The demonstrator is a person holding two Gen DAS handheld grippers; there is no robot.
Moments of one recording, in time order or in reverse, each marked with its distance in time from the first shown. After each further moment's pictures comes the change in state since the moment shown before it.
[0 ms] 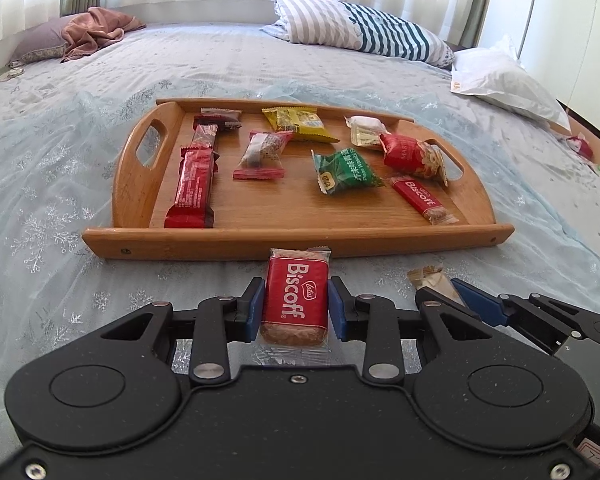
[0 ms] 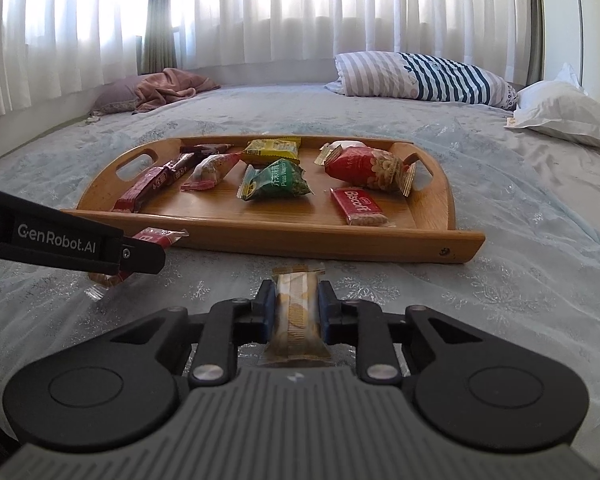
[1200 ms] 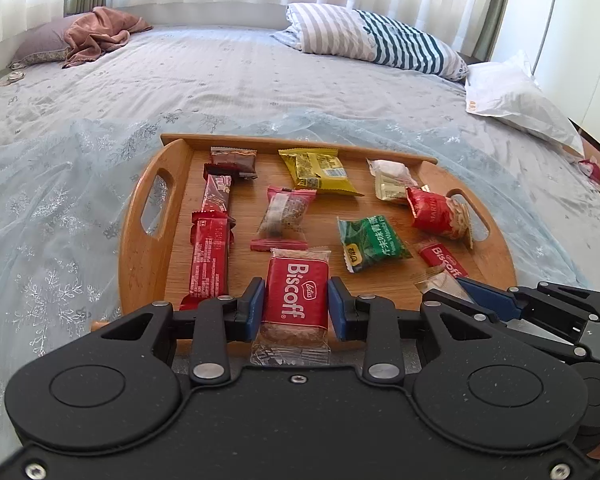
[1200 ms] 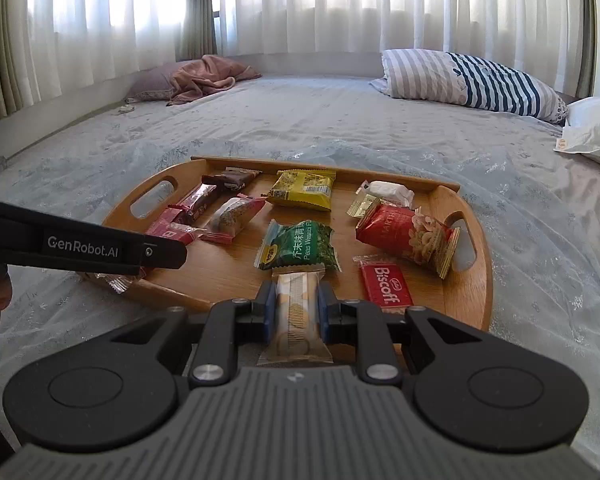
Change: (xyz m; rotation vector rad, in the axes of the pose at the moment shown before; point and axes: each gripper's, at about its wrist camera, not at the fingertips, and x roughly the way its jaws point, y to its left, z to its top) left arm 0.025 0.021 0.064 -0.039 0.011 0.009; right arm 0.033 -0.006 0.073 -0.080 0.064 0.123
